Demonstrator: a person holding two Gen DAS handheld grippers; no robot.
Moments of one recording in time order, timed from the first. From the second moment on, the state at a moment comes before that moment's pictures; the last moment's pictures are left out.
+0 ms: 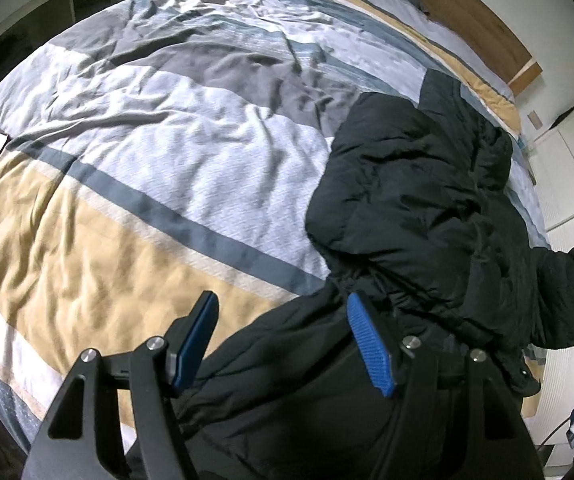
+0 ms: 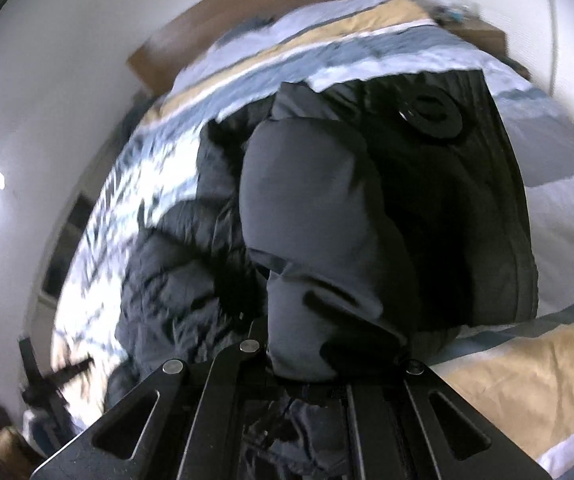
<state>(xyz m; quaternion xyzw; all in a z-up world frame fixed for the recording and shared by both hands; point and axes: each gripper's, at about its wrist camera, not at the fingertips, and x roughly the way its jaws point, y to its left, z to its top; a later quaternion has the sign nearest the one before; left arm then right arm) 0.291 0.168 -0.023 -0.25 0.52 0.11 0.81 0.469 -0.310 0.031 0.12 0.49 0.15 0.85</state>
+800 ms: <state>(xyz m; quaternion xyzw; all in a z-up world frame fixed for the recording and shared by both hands) 0.279 0.178 -0.030 -0.25 0.53 0.11 0.80 0.405 -0.164 -0.056 -0.22 0.56 0.22 0.77</state>
